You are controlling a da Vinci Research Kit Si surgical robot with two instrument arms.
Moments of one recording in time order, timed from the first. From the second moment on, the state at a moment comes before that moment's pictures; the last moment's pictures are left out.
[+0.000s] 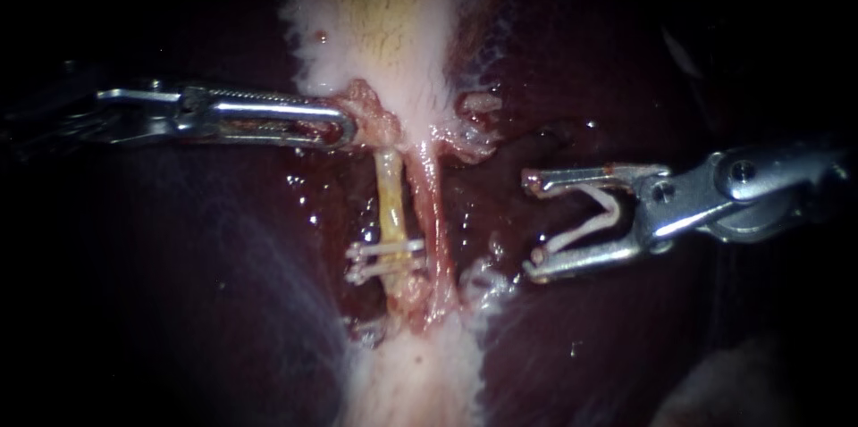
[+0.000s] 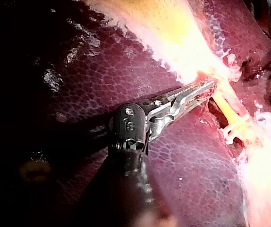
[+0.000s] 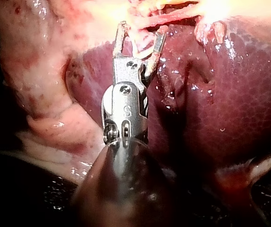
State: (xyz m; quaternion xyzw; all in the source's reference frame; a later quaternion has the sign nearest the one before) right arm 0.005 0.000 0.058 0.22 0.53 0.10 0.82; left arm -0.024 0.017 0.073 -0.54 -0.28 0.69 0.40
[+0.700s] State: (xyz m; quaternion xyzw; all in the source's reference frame) right arm 0.006 0.000 0.058 0.22 0.53 0.10 0.82; left arm -0.019 0.018 0.061 -0.55 -0.27 0.68 0.41
